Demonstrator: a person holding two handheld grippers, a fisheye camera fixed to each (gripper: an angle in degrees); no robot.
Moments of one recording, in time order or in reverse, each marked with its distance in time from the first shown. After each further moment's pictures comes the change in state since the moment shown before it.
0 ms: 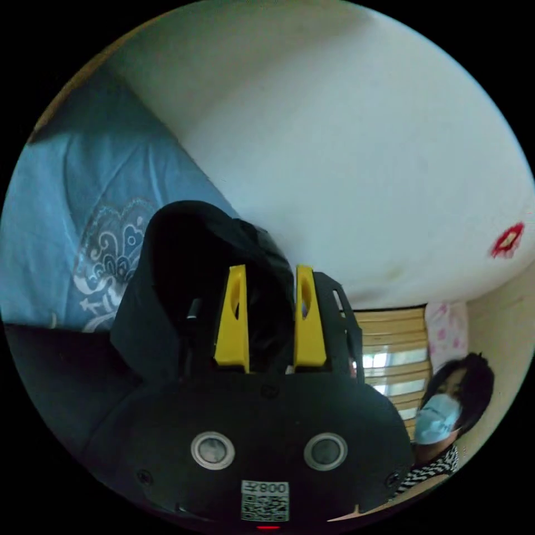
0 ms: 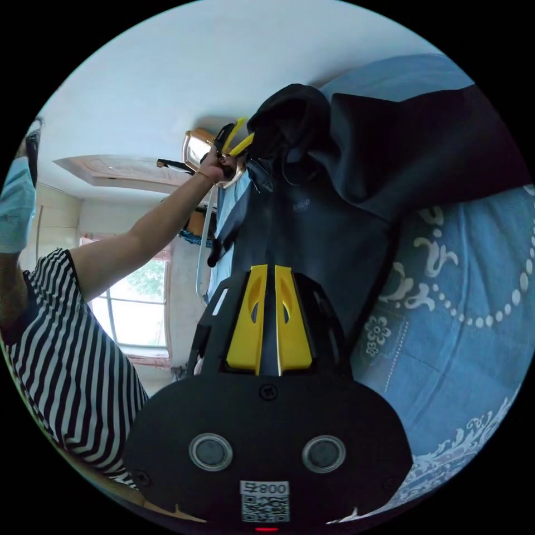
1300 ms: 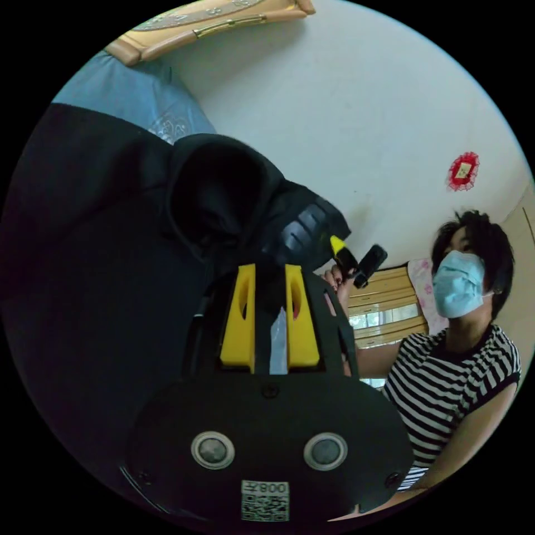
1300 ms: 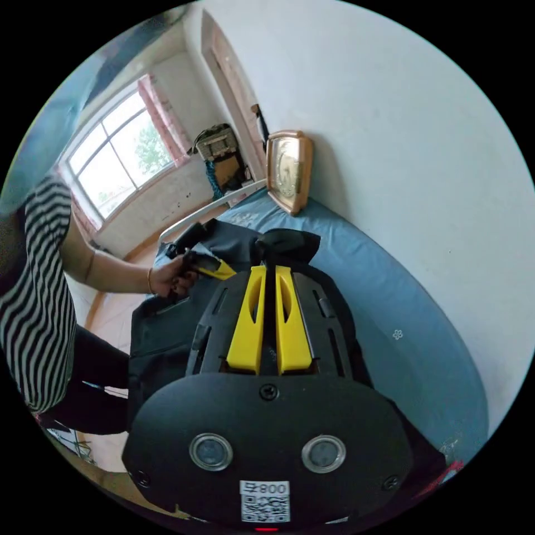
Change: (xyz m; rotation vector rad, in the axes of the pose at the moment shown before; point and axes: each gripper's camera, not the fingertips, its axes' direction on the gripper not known) left arm -0.038 0.202 -0.118 -0.018 0.100 0.104; right arm -0.227 -0.155 0.024 -0.041 0.255 -0.864
